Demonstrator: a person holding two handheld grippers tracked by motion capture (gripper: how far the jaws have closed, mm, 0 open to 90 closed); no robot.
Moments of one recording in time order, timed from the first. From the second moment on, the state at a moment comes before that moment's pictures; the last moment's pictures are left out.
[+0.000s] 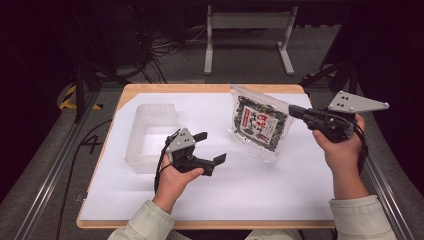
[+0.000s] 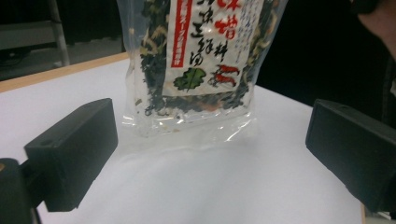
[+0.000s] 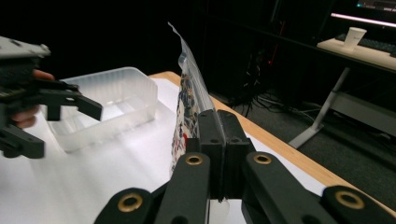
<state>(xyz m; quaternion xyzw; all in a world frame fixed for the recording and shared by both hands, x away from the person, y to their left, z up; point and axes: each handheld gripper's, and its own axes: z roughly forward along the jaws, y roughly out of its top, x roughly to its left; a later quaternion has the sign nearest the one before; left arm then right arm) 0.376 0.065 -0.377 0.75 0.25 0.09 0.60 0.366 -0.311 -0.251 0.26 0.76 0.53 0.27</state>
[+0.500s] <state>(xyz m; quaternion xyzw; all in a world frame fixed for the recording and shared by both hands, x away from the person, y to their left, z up) 0.380 0.071 -0.373 0.76 0.24 0.11 0.60 0.322 -0.305 -0.244 0.21 0.74 0.58 0.27</state>
